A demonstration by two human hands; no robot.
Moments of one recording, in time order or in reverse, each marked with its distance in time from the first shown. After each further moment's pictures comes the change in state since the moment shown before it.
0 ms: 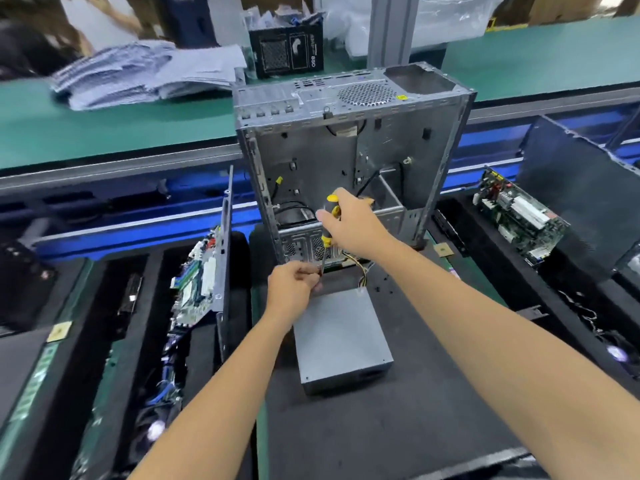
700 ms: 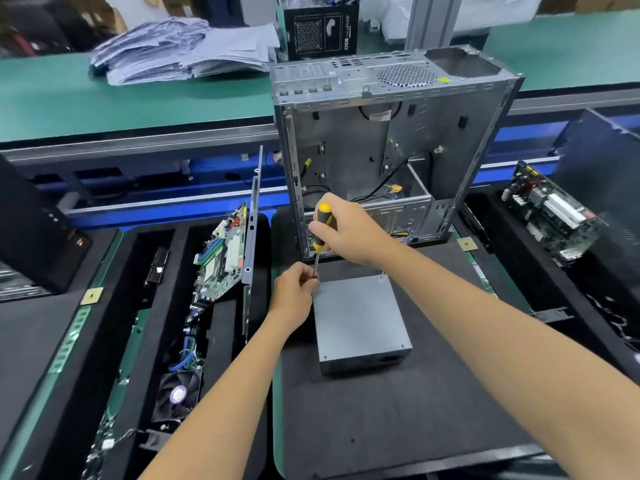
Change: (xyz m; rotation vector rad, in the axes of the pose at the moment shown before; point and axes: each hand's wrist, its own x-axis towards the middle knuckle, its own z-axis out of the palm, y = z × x) left_hand -0.020 -0.039 -0.029 0.258 0.036 0.090; right_hand -0.022 -0.026 0.035 -0.017 -0.178 -0.150
